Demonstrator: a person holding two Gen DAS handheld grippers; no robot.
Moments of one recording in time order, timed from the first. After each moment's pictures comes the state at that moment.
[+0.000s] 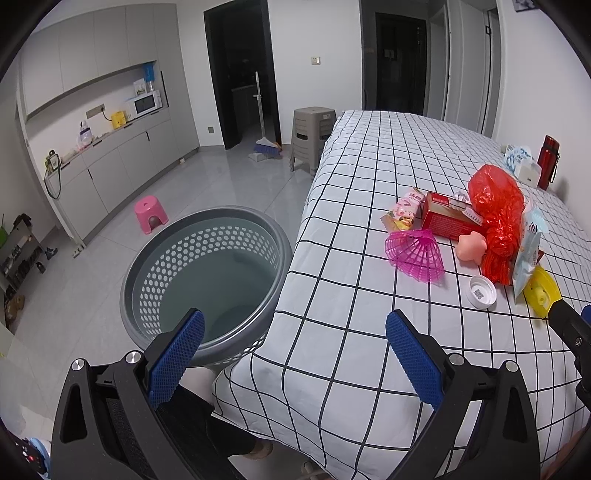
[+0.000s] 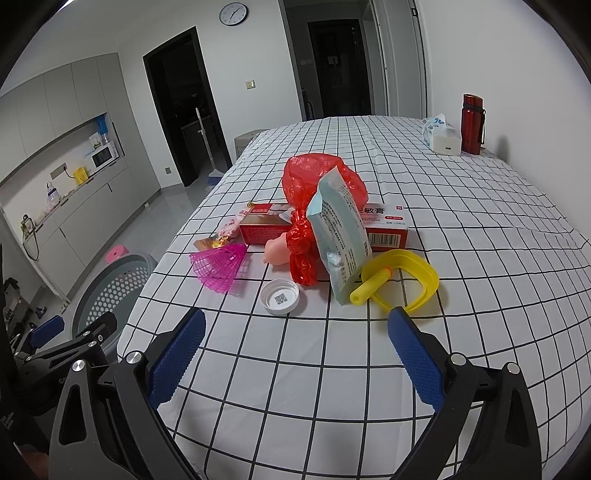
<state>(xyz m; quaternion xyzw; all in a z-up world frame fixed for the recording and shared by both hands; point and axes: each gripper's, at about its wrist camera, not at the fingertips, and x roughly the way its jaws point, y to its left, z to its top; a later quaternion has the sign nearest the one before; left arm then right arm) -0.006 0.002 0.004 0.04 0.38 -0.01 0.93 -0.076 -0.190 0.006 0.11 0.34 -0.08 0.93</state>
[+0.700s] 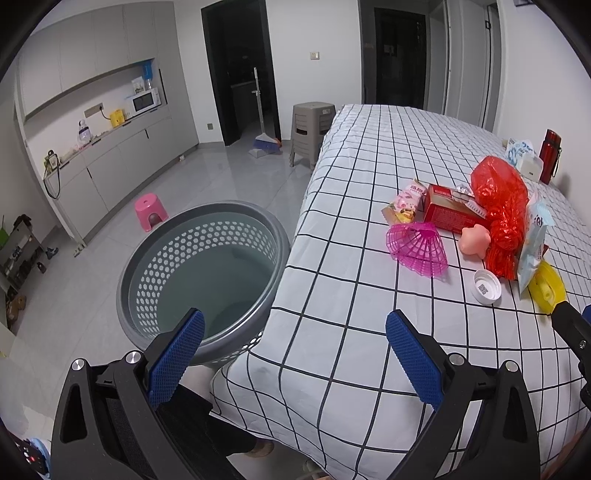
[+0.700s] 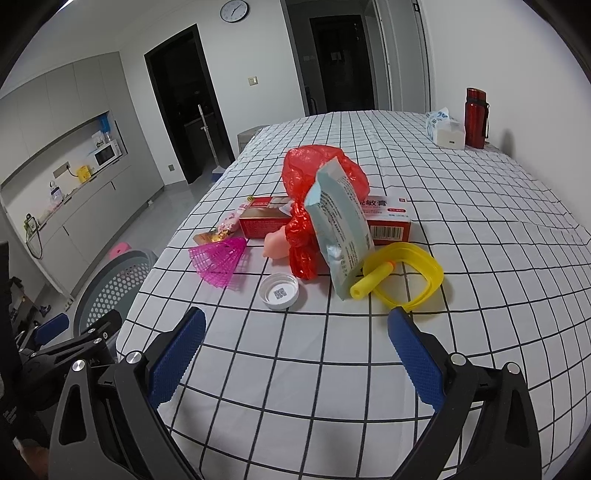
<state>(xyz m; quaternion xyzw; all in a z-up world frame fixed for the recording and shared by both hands) -0.002 -0.001 -0.006 0.05 0.38 -0.01 0.92 -0.074 -0.196 -0.004 0.12 0.35 -0.07 0.93</state>
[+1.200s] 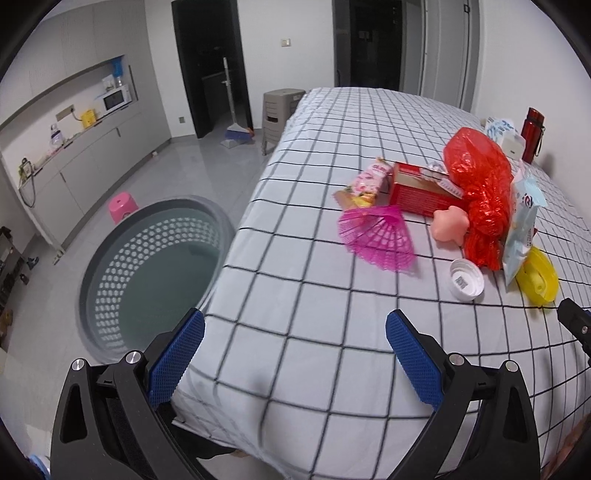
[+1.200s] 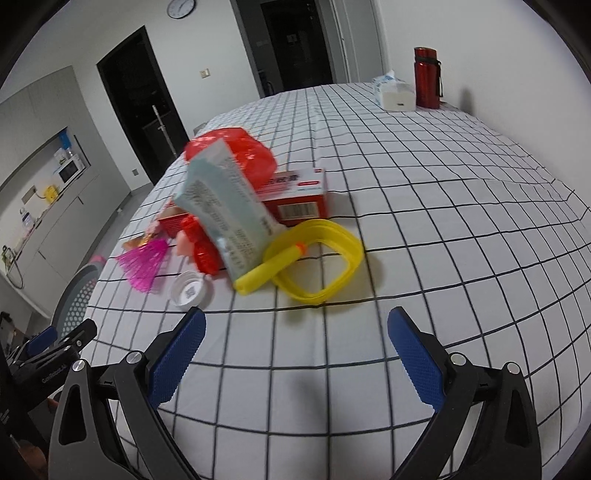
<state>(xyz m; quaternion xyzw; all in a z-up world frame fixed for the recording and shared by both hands) 0.021 -0.043 -0.024 0.06 0.41 -0.06 0.91 -0.075 -0.269 -0.029 0.17 0.38 -0.13 0.90</state>
